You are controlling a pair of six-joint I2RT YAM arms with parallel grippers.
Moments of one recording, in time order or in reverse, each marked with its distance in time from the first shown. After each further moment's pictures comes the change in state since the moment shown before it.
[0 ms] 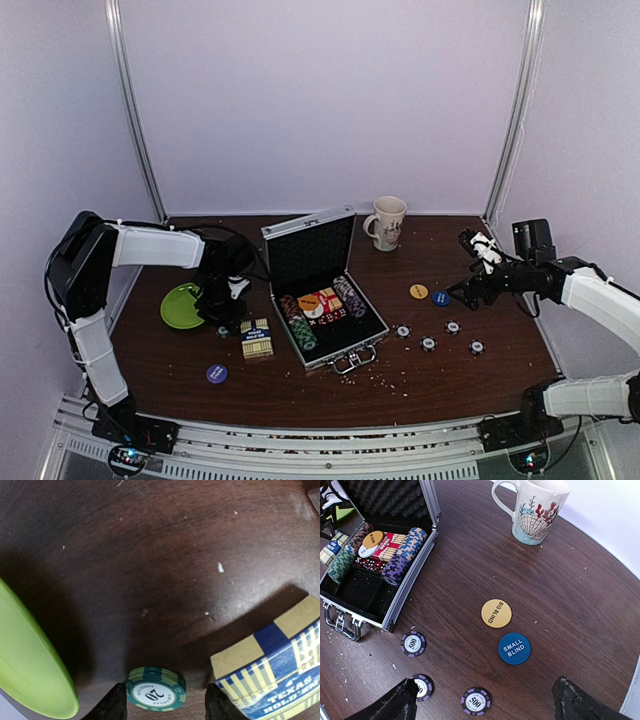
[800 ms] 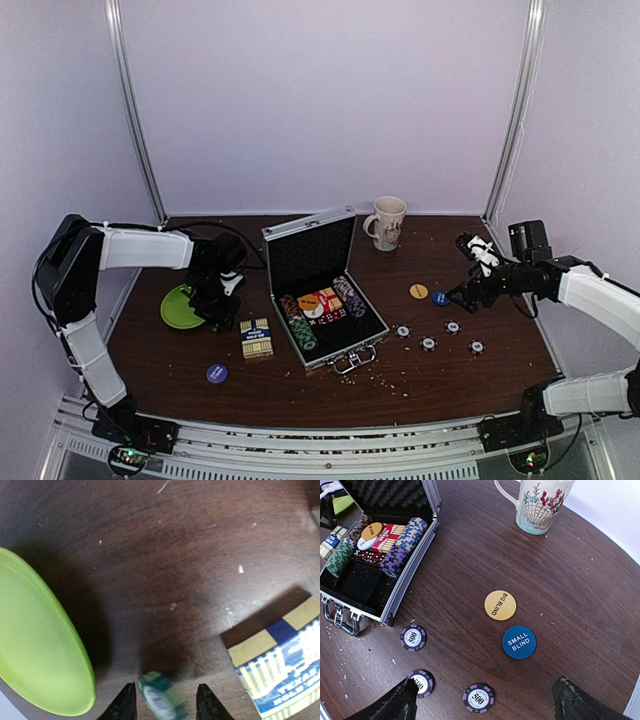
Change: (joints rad) left arm 0.024 -0.074 -0.055 0.047 -0.017 0.000; right arm 0.000 0.035 0.000 -0.014 0.000 -0.004
